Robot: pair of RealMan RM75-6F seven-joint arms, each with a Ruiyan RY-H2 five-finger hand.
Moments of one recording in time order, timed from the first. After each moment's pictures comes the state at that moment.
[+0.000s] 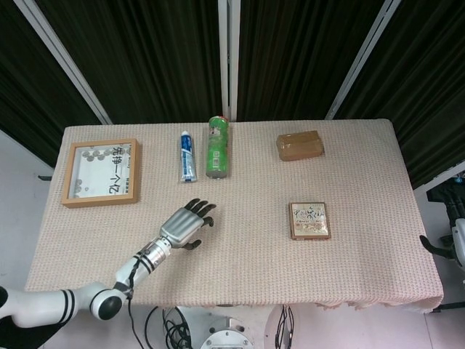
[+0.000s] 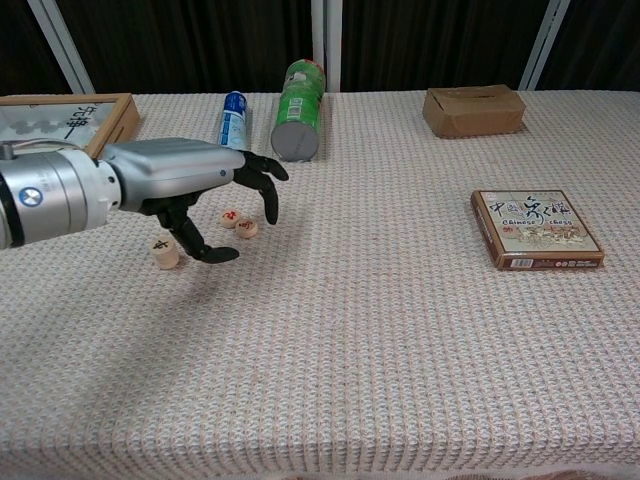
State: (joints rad) left arm -0.82 -1.53 -0.14 -1.61 1.12 0.80 0.43; right arm 0.13 -0.95 0.13 -1.62 -1.28 1.27 0.22
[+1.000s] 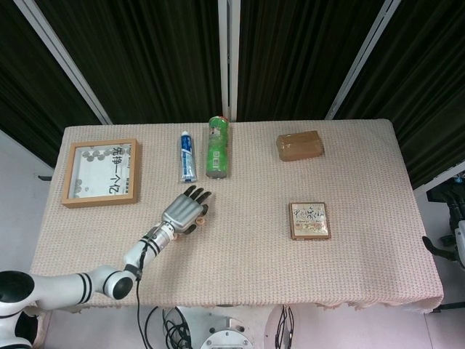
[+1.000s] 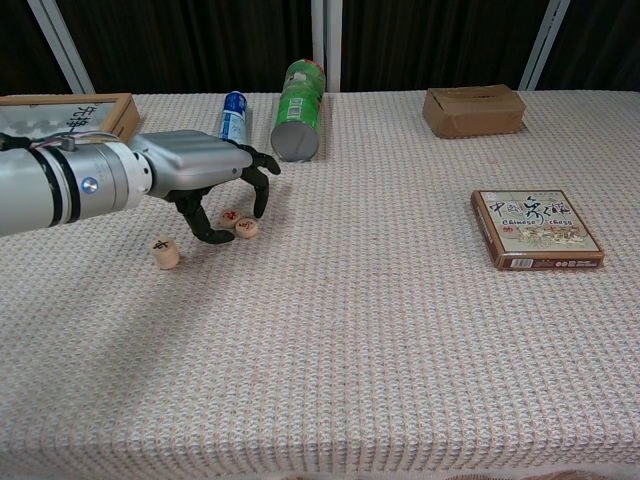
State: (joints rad) left arm -0.92 -1.60 -0.10 -1.40 1.03 0.77 0.50; right arm 0.12 -0.95 0.13 -1.61 -1.29 1.28 0.23
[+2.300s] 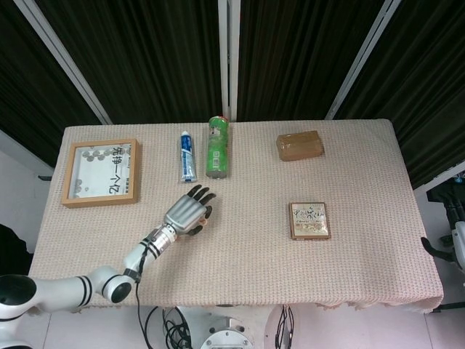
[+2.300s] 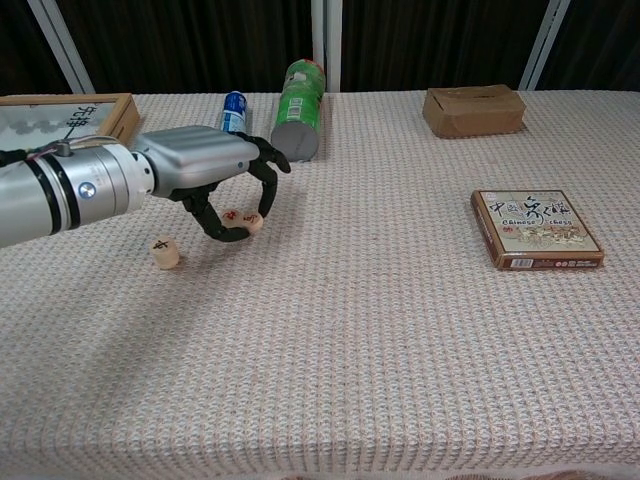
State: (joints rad) left arm -0.89 -1.62 -0.10 -1.37 1.21 0.84 0.35; right arm 0.12 -0.95 0.12 -1.62 -1.29 1.27 0.21
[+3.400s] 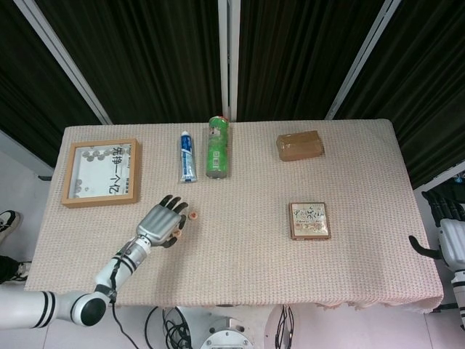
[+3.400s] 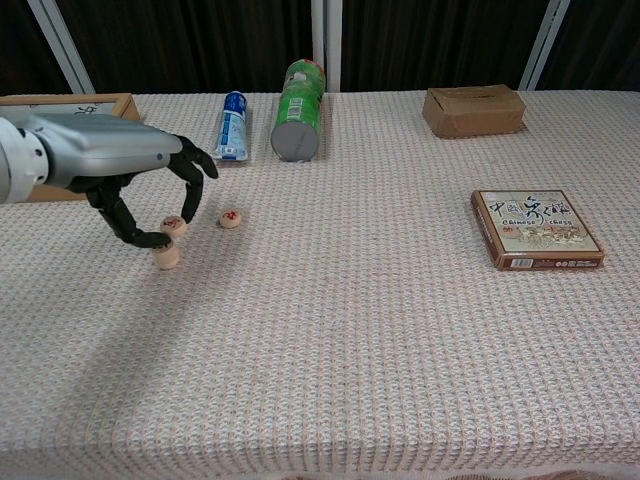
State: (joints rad) left arm -0.88 -1.35 -0.01 -1.83 0.85 0.94 0.64; right arm 0.14 -0.95 0.12 -1.69 -1.30 1.26 0.13
